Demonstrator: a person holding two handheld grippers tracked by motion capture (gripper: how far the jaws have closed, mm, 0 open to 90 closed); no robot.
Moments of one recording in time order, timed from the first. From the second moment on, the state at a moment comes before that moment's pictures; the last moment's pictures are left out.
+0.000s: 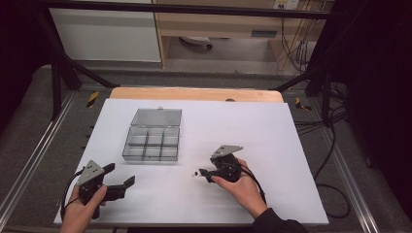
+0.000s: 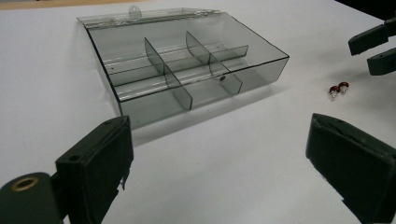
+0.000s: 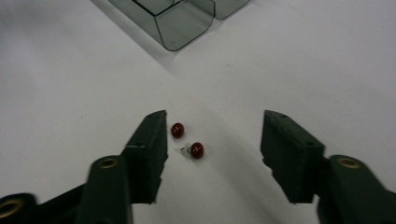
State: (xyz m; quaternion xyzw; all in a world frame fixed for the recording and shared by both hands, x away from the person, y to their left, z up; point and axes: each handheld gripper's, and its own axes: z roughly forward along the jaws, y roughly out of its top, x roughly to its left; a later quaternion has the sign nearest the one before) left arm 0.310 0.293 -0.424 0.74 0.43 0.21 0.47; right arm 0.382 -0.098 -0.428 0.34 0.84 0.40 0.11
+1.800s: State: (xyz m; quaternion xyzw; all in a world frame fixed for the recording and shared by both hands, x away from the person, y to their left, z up) left arm 0.312 0.296 -0.431 0.75 0.44 0.21 0.45; right arm 0.392 -0.063 -0.405 0.27 0.86 0.43 0.09
